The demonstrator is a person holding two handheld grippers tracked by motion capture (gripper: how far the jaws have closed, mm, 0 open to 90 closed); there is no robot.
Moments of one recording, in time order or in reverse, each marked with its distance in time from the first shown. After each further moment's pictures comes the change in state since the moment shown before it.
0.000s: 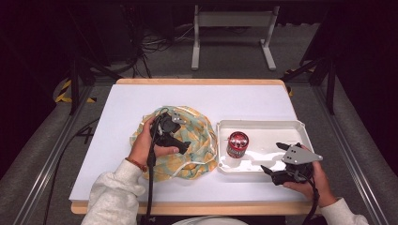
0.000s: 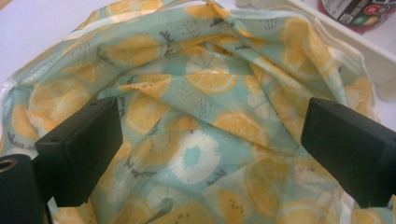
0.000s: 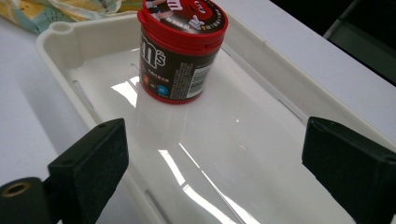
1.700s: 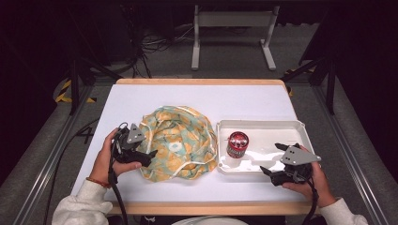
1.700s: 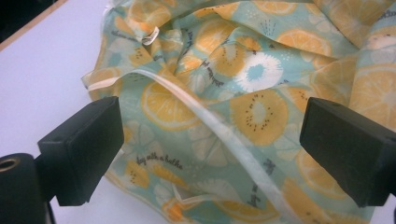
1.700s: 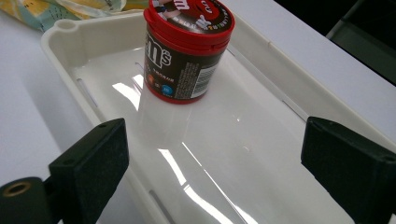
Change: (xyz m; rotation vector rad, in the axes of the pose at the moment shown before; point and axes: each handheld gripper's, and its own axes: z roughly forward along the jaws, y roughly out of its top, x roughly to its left) left arm 0.032 -0.099 -0.044 -0.128 0.115 -0.009; right arm 0.003 0.001 0.001 0.006 0.005 -0.009
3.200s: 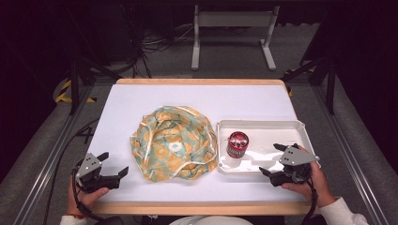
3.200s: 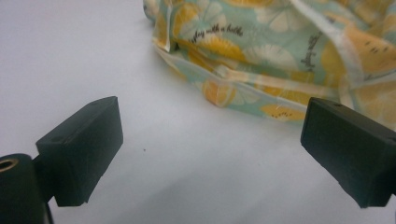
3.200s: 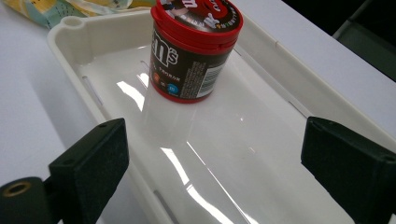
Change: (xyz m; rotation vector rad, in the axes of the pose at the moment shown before) left arm 0.016 -0.131 -0.026 -0.270 0.020 -0.277; right arm 0.001 0.000 0.002 0.002 0.018 -0.016
